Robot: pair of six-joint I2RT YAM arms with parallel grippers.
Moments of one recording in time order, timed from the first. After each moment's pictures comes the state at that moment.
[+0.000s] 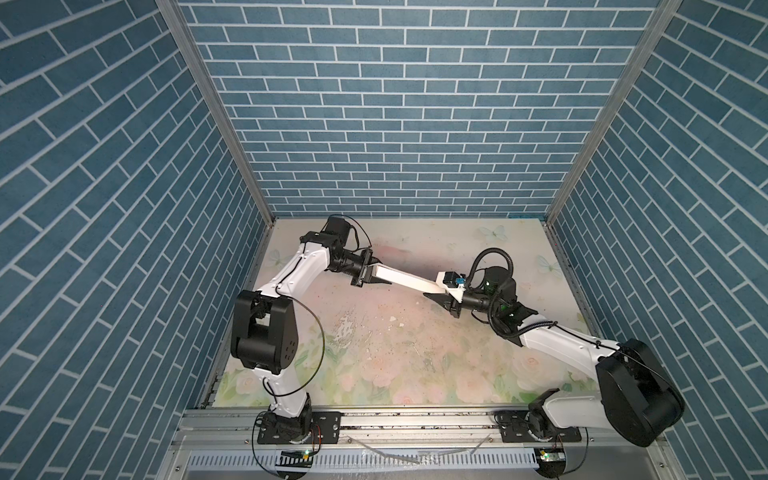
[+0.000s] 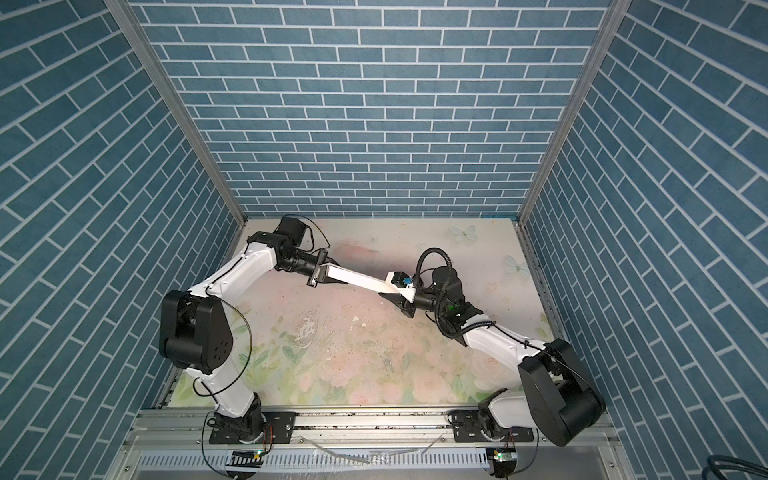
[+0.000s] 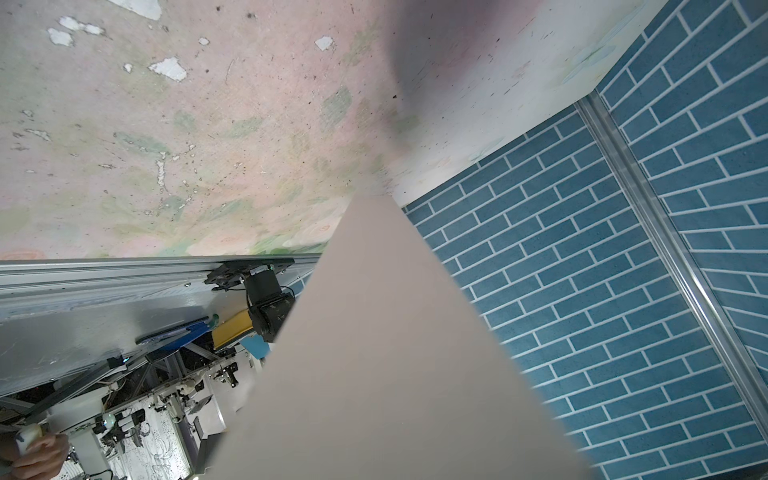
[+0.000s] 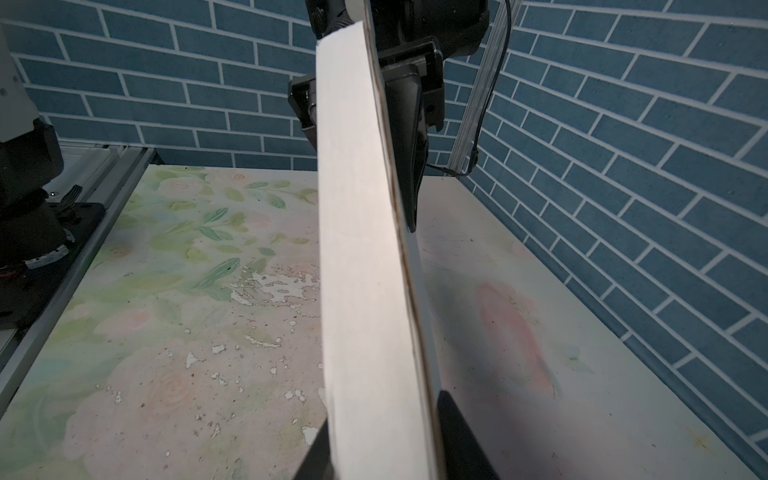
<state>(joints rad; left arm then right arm) -0.23 1.76 1.46 -0.94 1.08 -1.40 0.59 1.34 0.64 0.46 -0.67 -0.38</state>
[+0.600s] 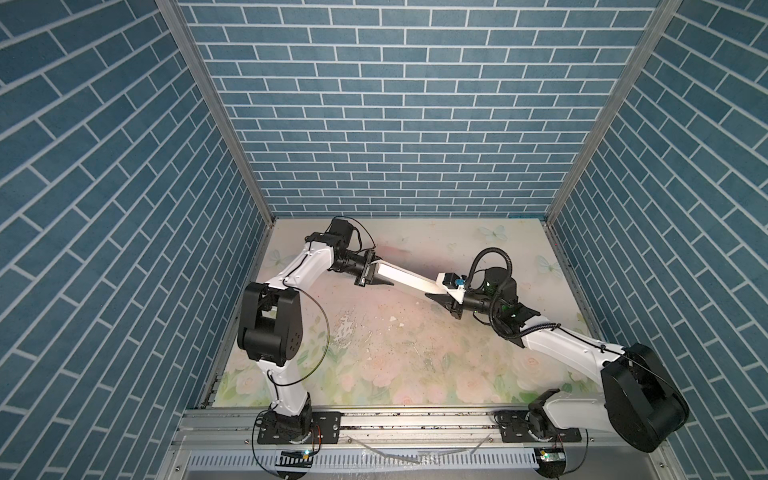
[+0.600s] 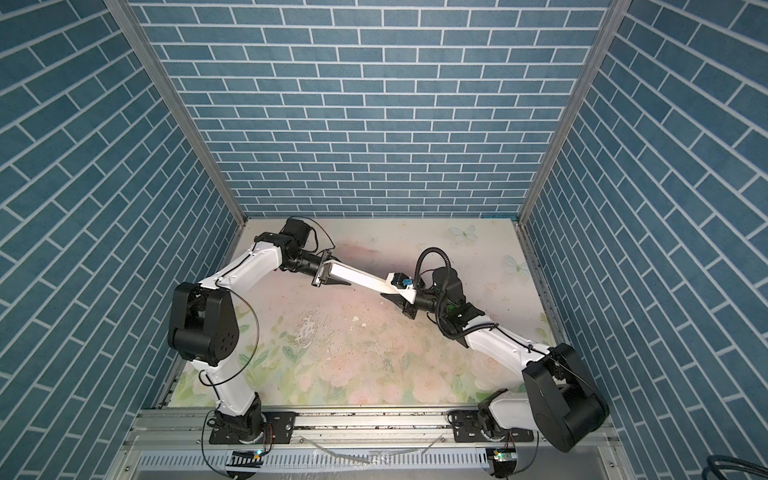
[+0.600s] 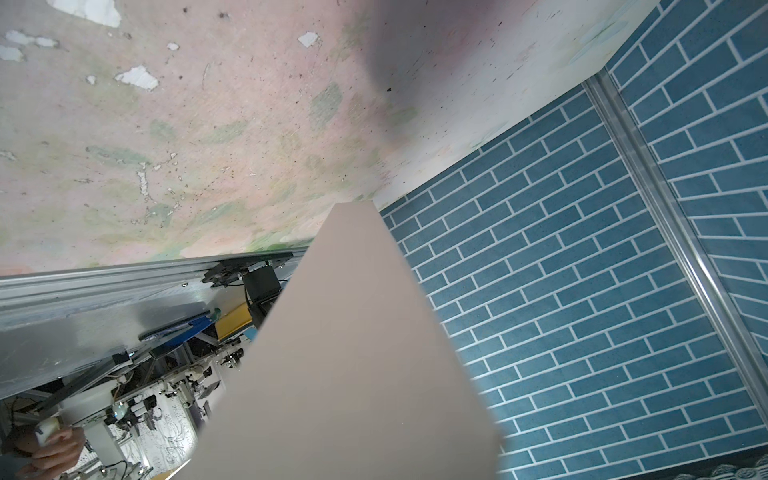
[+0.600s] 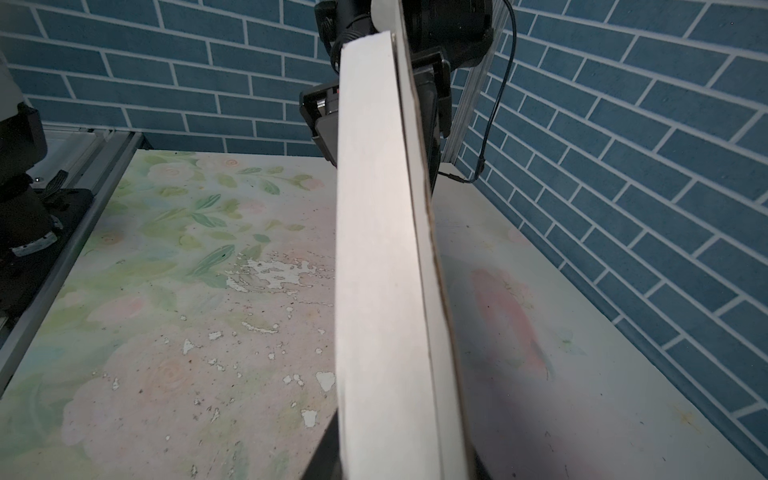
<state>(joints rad) -0.24 1.84 1.48 -0.91 1.14 -1.33 0.59 1.31 0.64 0.39 -0.63 -0.40</state>
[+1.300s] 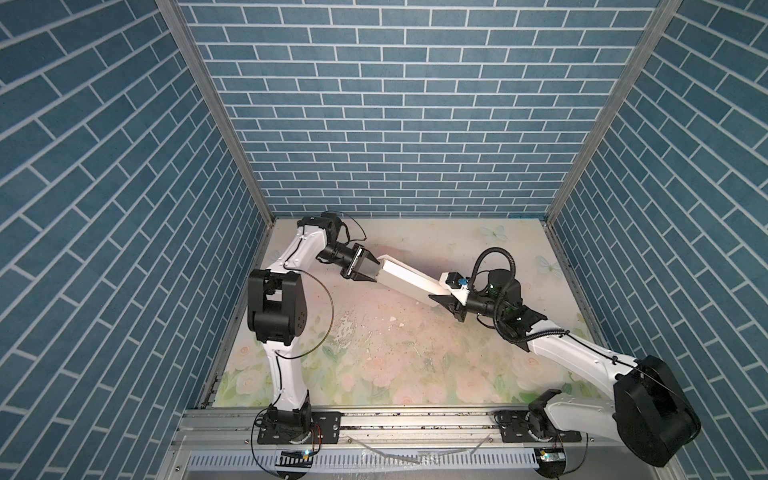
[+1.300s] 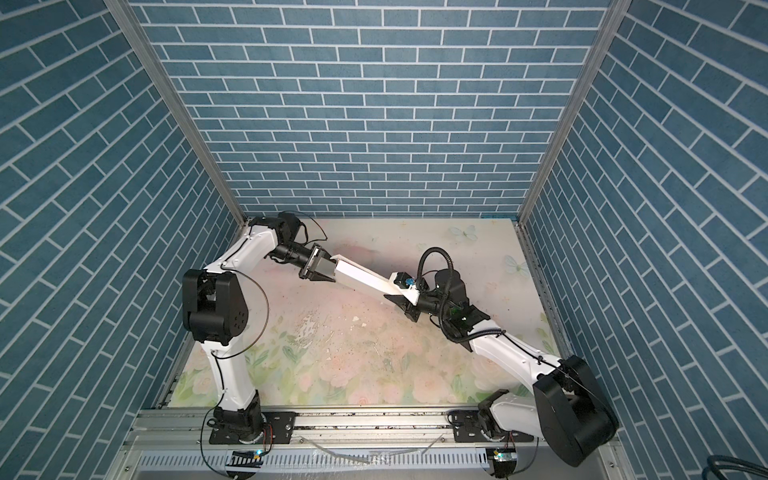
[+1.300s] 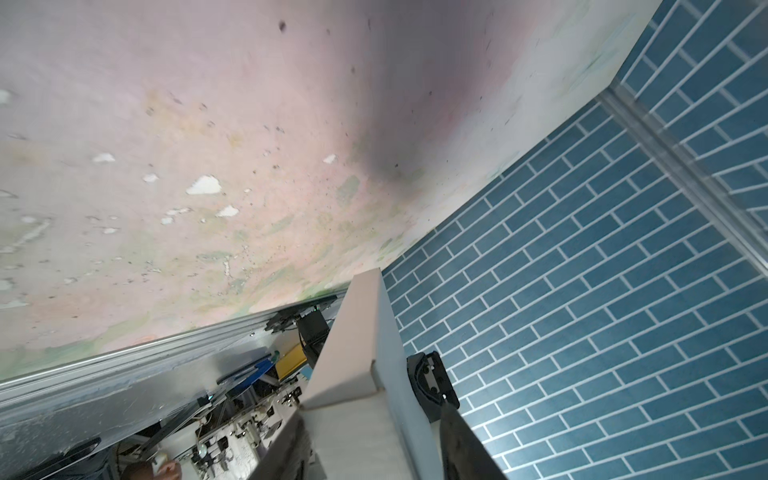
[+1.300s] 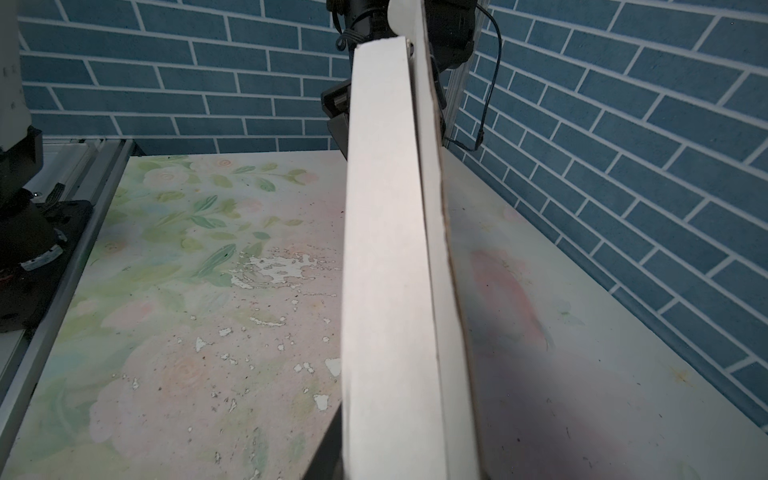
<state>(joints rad) -0.11 2.01 1.75 -1.29 0.99 -0.88 0.59 1.23 0.63 0.28 -0.59 -0.37</state>
